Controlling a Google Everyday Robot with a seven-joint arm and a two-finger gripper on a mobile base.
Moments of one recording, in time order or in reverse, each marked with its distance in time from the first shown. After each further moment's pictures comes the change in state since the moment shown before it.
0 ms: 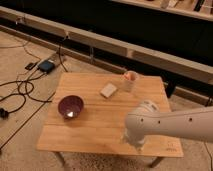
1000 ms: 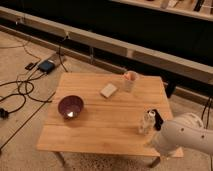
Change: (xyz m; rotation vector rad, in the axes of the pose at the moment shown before) arm -0.029 -0.111 -0.004 -0.067 -0.003 0.294
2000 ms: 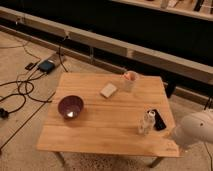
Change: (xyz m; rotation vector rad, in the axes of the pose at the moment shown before) arm -0.101 0.002 -0.004 0.015 -0.134 0.057
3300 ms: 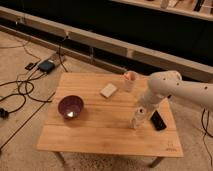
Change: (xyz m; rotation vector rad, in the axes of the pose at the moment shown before) arm 0.030 0.202 -0.019 -0.104 0.159 -0.233
